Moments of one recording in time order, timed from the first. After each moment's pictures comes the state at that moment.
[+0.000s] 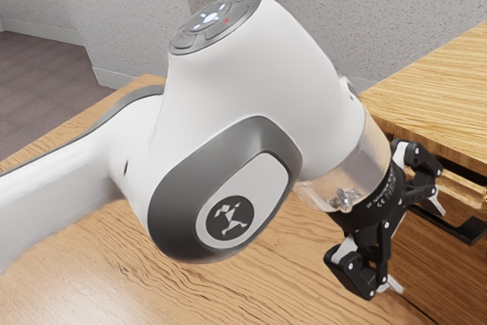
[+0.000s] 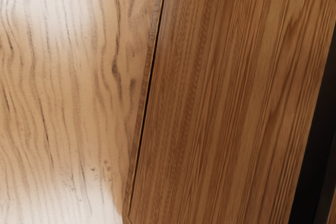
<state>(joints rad) 0.79 -0.38 -1.19 -1.74 -0.46 2.05 -1.76</state>
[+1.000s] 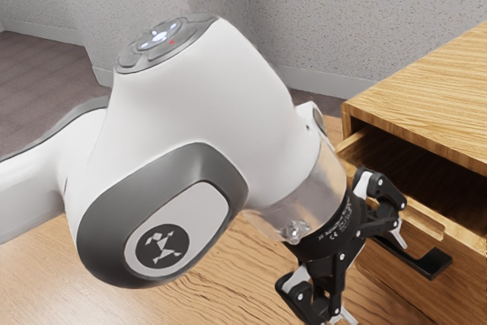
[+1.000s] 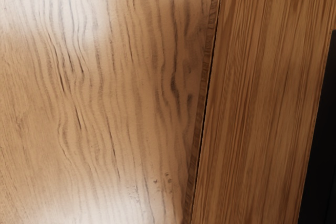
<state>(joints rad) 0.39 -0.40 -0.85 -1.88 -0.39 2.01 -1.76</state>
